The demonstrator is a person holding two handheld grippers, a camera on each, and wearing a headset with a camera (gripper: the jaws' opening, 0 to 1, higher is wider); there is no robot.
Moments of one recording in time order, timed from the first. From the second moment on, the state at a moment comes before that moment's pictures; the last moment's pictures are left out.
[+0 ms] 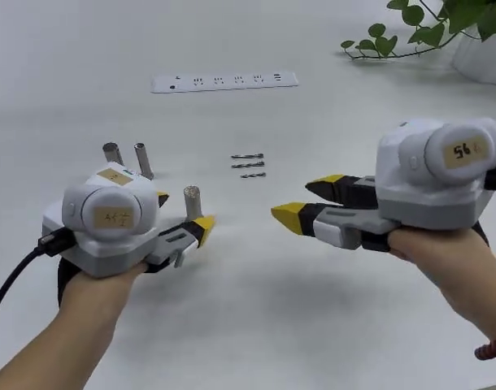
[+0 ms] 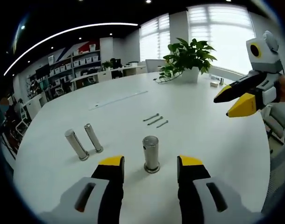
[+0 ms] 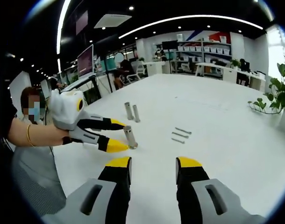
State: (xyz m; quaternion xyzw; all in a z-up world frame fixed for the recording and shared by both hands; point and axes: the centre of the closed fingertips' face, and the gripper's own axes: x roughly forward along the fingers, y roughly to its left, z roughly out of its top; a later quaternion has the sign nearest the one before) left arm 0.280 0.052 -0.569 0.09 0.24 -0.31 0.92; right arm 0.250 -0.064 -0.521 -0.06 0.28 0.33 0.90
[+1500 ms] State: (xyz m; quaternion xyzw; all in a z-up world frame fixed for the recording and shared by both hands) left arm 0.242 0.092 -0.547 0.06 0.23 -0.30 0.92; right arm 0.359 -0.046 -0.582 -0.28 0.36 0.42 0.79
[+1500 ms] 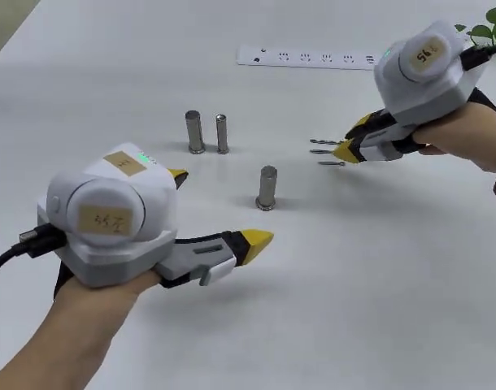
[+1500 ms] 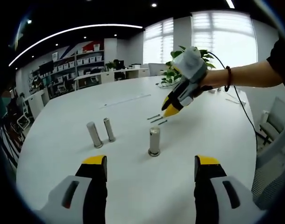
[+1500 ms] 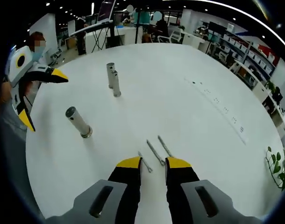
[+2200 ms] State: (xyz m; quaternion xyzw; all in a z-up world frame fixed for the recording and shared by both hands) left arm 0.243 0.102 -0.549 0.06 0.24 -0.29 0.92; right arm 0.366 -0.052 -0.601 -0.29 0.41 0.43 0.75
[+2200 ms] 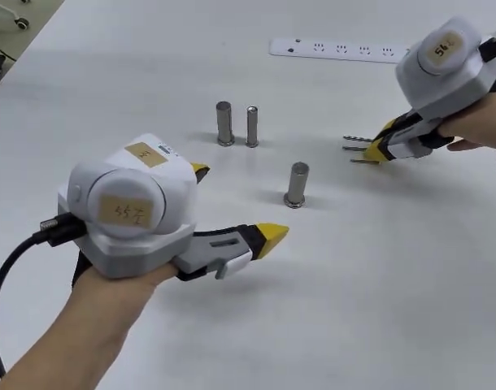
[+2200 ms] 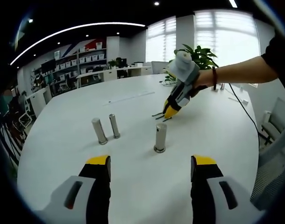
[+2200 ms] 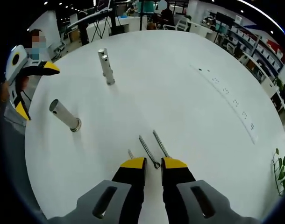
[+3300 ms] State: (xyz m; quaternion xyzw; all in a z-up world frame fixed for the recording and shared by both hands) left arm 0.244 0.107 -0.544 0.06 0.25 -0.30 0.92; right arm 0.379 -0.052 -0.597 -0.39 0.36 0.49 0.70
